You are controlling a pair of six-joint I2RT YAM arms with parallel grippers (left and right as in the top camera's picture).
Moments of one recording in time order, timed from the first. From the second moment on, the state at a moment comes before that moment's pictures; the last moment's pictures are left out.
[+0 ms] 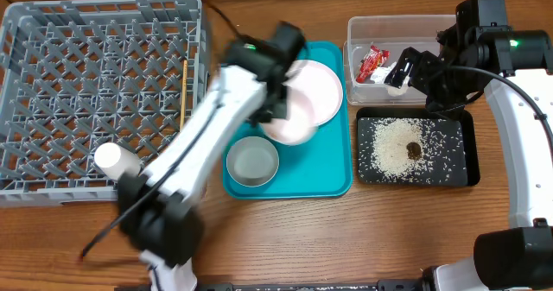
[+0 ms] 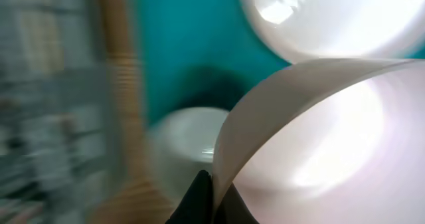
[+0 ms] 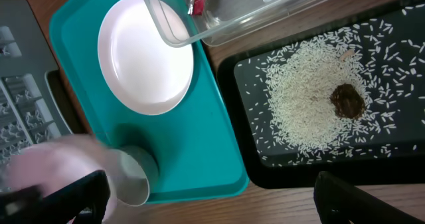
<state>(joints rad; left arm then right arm) -0.50 1.90 1.88 -1.43 -0.19 -0.53 0.02 1.68 1.75 -1.34 -0.30 0.46</state>
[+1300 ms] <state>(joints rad) -0.10 2.14 1.80 -1.35 -1.28 -0.72 0.02 1.68 1.75 -1.34 -0.30 0.46</state>
